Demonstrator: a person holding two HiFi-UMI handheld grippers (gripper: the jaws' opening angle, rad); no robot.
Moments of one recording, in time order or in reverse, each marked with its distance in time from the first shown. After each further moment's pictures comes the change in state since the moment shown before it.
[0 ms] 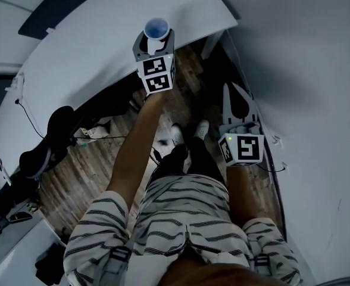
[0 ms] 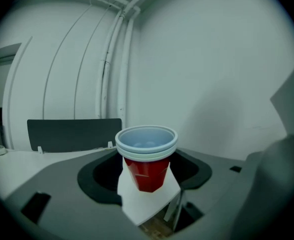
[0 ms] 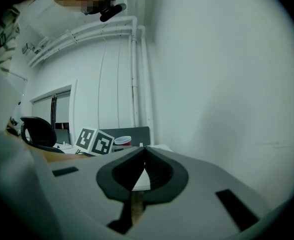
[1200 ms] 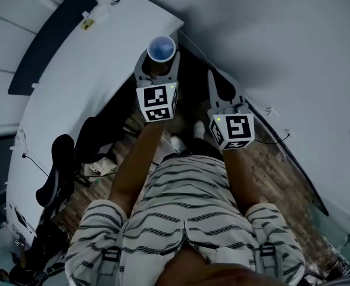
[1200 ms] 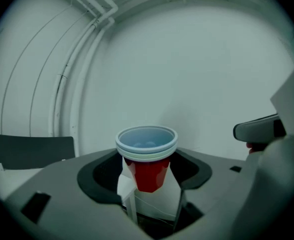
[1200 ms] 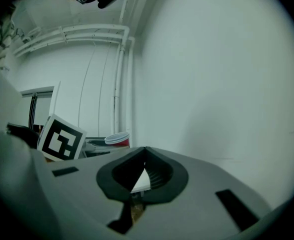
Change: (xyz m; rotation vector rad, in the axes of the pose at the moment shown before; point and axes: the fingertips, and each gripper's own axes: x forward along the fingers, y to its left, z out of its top) left arm -0.118 -0.180 0.088 0.083 -0.134 -0.430; right arm -0.090 -0.039 0.051 -0.006 -0.080 -0.255
